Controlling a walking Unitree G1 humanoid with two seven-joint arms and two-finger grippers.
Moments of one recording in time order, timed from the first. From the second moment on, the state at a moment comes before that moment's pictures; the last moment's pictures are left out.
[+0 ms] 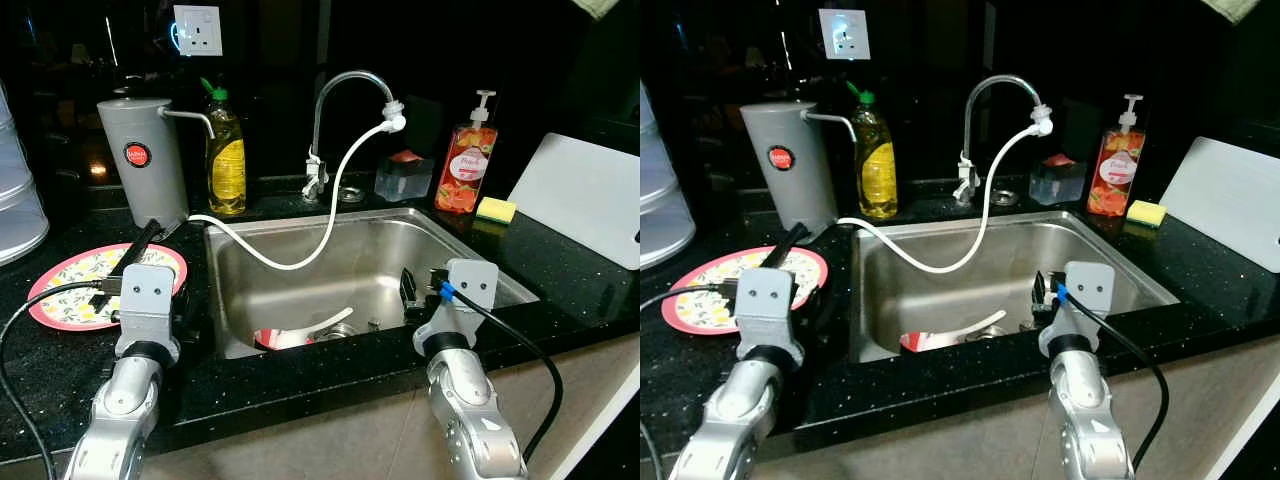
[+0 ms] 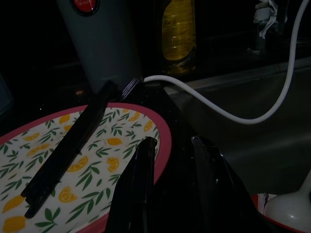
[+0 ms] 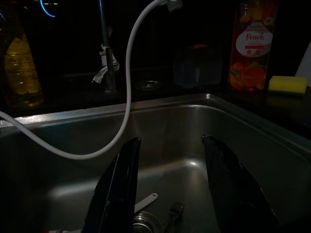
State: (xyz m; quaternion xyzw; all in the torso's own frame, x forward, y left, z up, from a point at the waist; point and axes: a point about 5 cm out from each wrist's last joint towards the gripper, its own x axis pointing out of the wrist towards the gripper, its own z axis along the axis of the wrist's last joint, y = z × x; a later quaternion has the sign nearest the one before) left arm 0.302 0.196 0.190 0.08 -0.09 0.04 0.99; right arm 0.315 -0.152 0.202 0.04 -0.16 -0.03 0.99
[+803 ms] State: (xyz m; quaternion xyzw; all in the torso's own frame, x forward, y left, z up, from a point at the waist) left arm 0.306 0.194 0.197 0.08 -0.10 0.03 0.99; right arm 0.318 -0.154 0.208 0.05 -0.17 -0.04 0.98
